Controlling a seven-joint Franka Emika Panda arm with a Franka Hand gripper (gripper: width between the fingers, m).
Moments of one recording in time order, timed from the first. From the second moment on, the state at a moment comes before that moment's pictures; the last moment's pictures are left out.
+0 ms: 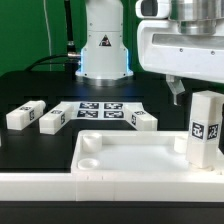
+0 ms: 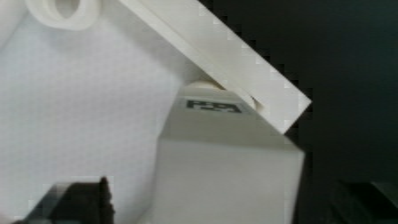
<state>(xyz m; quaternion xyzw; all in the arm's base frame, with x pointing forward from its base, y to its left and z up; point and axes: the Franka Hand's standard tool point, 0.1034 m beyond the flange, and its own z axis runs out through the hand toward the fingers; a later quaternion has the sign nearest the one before) 0.642 0.100 0.115 -0.90 0.43 0.03 0.05</state>
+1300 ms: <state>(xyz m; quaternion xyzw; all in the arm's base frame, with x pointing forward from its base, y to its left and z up) 0.639 0.111 0.112 -1.00 -0.06 -0.01 0.04</state>
